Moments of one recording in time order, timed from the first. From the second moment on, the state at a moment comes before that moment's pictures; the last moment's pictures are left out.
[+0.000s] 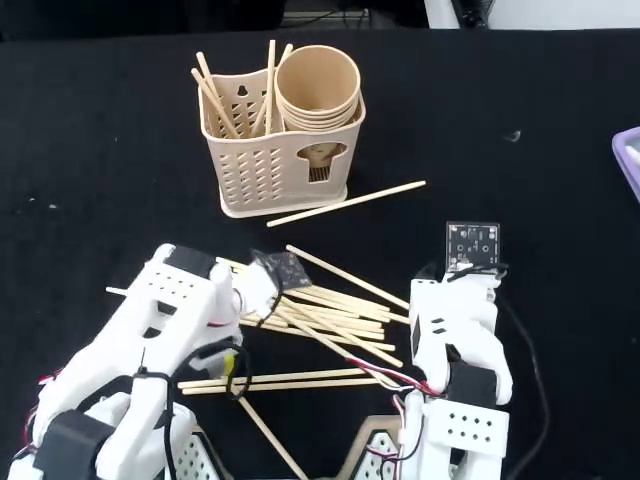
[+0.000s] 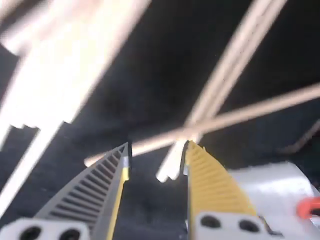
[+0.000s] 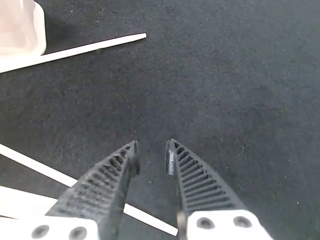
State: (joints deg) left arm 14.8 -26.2 53.1 75.1 -45.7; right arm 11.8 -90.6 91.7 48.4 7.2
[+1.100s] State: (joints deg) left arm 14.7 -26.9 59.5 64.6 -42.0; right arm 11.8 -90.6 91.7 48.4 8.7
